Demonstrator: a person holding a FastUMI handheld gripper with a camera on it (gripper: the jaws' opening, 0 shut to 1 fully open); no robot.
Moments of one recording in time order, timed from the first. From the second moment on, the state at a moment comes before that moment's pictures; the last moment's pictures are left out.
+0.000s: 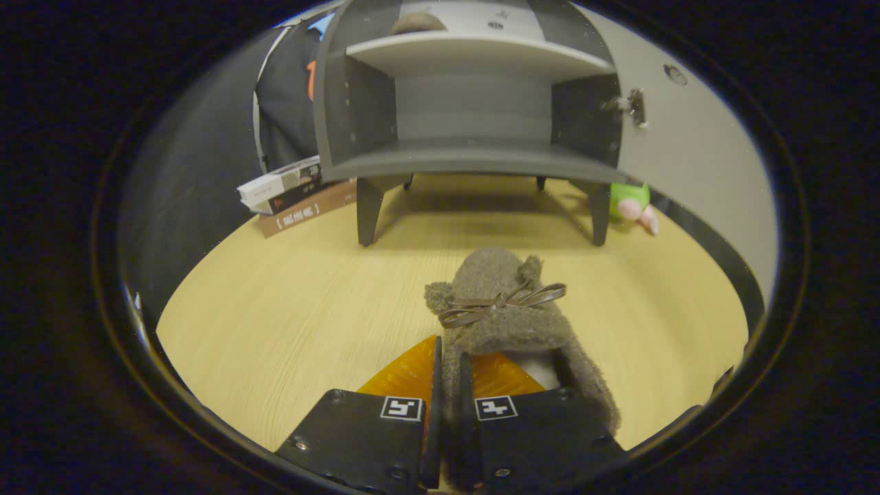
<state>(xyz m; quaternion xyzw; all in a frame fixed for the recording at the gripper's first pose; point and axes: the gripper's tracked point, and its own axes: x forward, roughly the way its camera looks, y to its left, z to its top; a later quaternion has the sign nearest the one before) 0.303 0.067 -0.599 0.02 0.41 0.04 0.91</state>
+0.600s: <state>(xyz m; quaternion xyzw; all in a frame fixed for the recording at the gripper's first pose) 0.275 0.053 -0.542 0.02 0.38 0.05 0.93</state>
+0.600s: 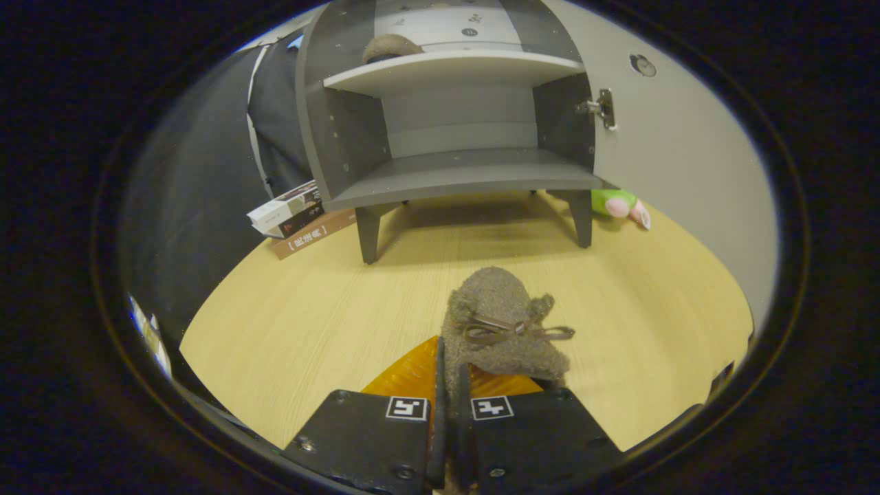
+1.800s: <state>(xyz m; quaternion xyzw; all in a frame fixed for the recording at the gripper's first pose) 0.298 0.060 -0.277 0.01 0.26 0.06 0.96</state>
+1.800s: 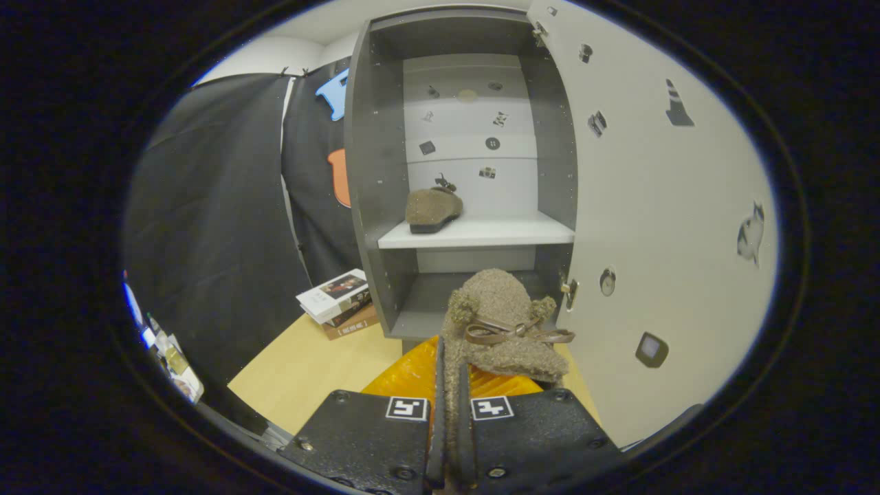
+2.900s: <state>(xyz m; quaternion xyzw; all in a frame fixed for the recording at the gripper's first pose) 0.528 0.050 -0.162 -0.10 0.20 0.00 0.97</state>
